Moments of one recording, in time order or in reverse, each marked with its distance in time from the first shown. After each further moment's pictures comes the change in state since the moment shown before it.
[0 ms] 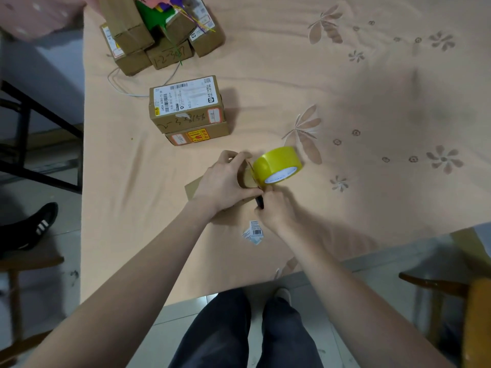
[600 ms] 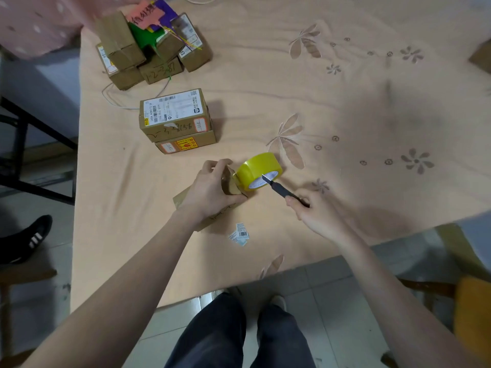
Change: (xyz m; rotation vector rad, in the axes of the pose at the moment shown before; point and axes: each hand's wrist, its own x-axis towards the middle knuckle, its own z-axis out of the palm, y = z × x) left_hand -0.011 0.006 0.005 -0.146 0.018 -0.068; right_hand -0.068 0.065 -0.091 0.311 0.103 -0.026
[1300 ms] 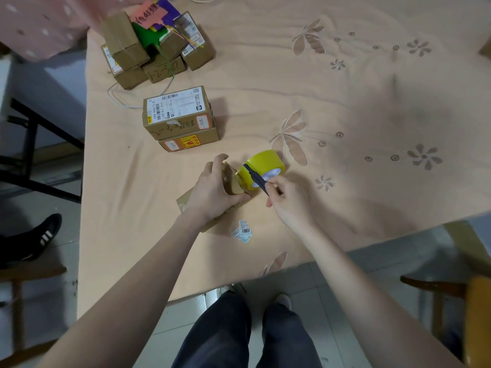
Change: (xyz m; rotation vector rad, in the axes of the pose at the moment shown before) left_hand -0.012 0.004 0.006 -0.035 0.086 -0.011; right_hand 0.011 -0.034 0.041 0.278 0.088 -0.076
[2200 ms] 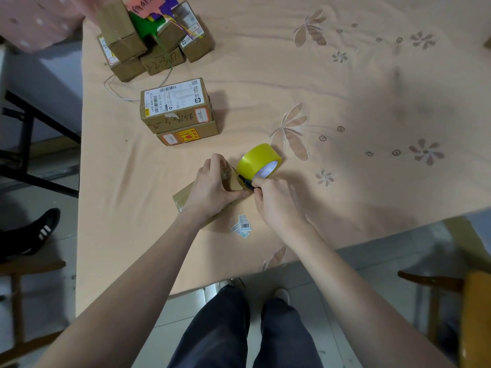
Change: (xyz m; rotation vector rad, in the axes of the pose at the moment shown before) left_hand -0.002 -0.009 0.009 -0.044 0.034 0.011; right_hand -0.008 -0.024 0.012 -0.602 -0.082 -0.101
